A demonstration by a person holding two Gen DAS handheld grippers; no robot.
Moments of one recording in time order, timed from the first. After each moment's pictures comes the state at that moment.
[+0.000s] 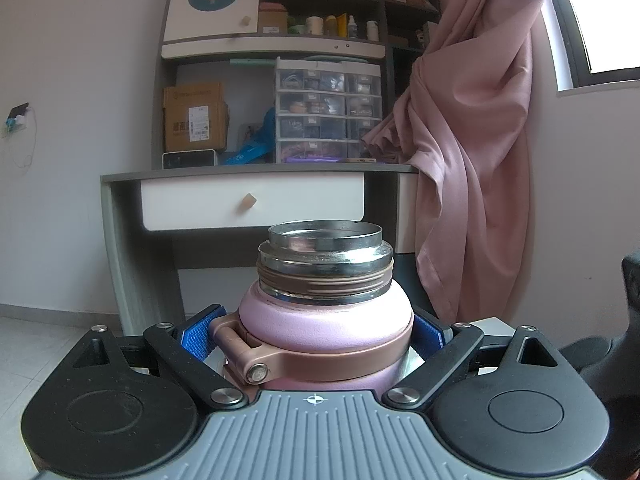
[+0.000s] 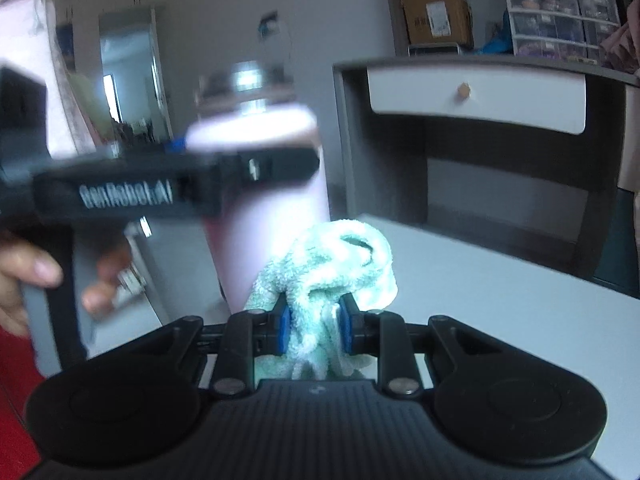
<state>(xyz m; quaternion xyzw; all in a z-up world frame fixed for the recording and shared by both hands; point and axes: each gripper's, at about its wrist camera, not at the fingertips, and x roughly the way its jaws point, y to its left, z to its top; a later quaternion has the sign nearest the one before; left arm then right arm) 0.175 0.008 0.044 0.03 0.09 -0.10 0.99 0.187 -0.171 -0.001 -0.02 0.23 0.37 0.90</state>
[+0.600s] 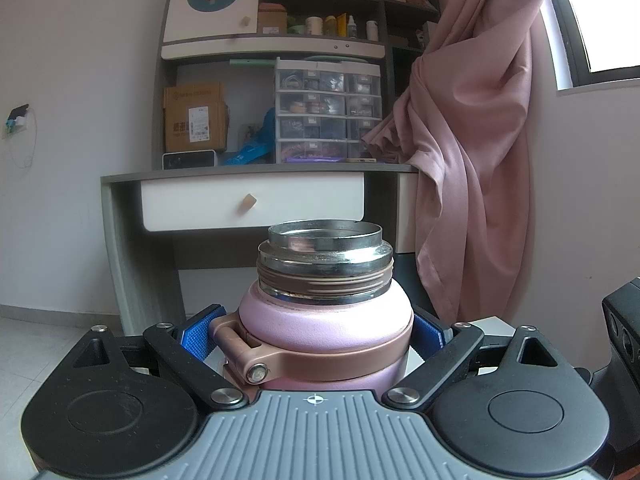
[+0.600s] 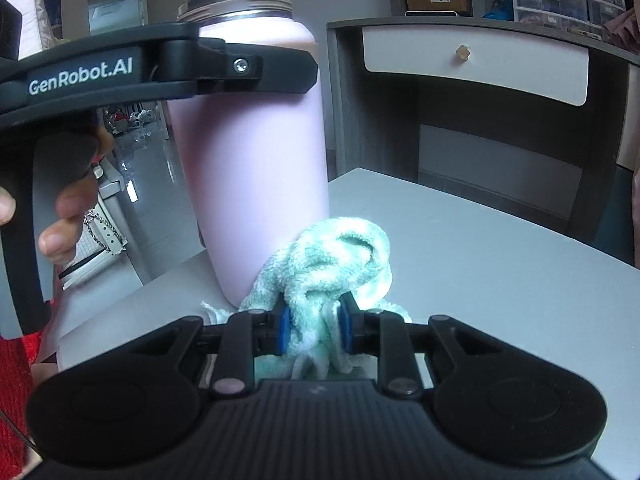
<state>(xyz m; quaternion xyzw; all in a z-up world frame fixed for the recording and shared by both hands) 0.176 0.011 0.044 0.03 0.09 -0.11 0.99 0.191 -0.163 -0.026 -0.05 0.27 0.36 0.89</state>
